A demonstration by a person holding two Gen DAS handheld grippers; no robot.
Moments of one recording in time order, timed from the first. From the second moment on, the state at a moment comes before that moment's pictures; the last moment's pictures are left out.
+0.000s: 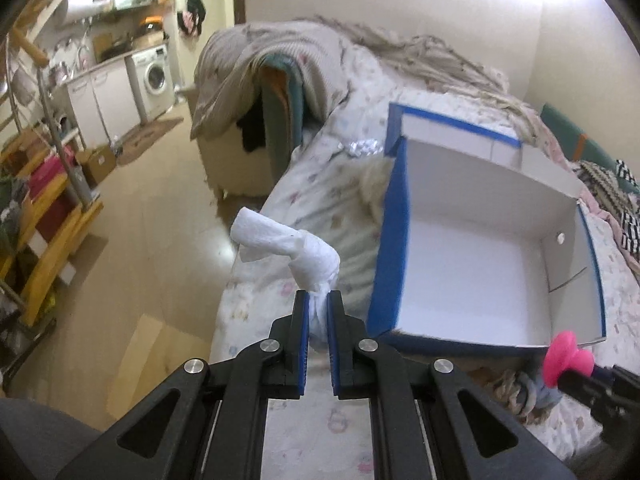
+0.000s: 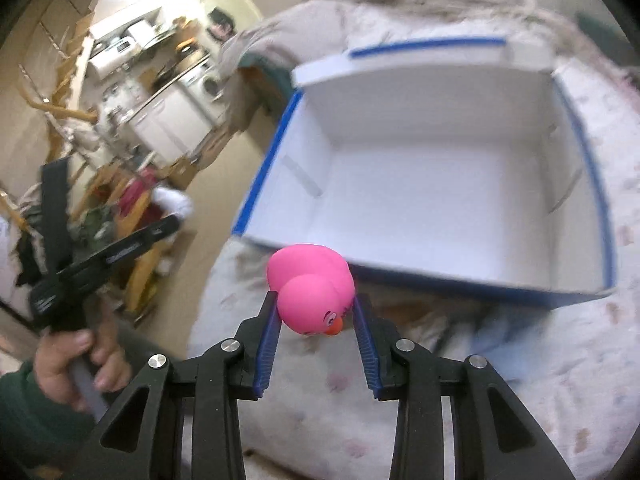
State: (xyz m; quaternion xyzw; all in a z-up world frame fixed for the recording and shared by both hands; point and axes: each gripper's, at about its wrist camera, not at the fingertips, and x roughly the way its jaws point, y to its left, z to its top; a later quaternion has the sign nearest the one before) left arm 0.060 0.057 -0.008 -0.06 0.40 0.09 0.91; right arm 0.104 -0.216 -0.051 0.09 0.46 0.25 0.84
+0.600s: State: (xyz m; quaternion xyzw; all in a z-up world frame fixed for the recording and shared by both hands) left arm 0.092 0.009 0.021 -0.01 0.37 0.04 0.93; right arm 0.119 -0.261 -0.025 0.15 0.40 0.20 0.88
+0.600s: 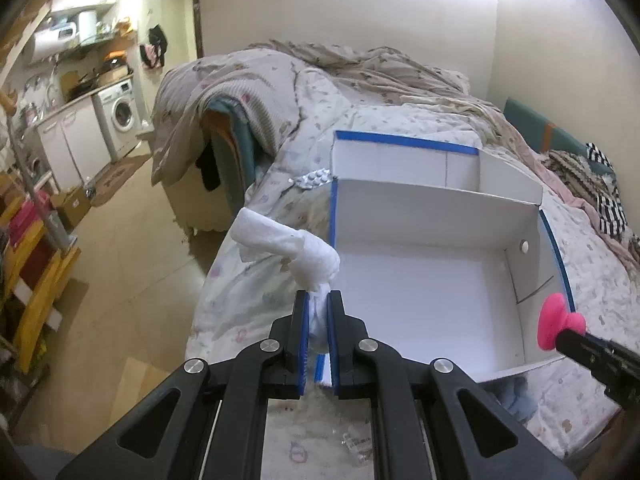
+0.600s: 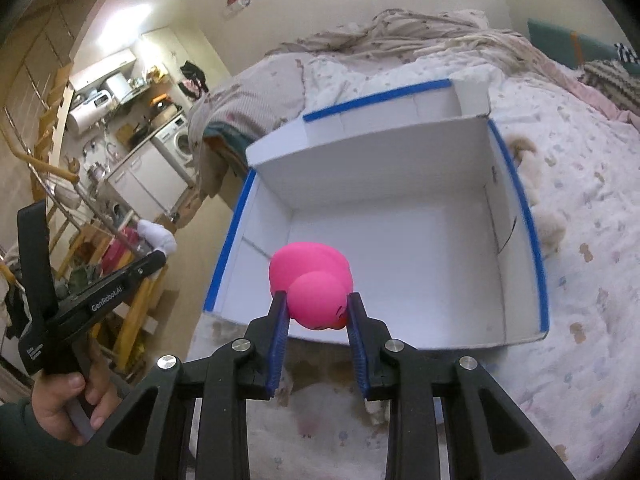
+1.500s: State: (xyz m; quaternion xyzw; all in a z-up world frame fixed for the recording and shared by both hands) left arm 0.183 -0.048 -0.048 0.04 0.44 -0.04 0.90; right arm 0.208 -0.270 -0.054 0.13 0.43 0.14 0.88
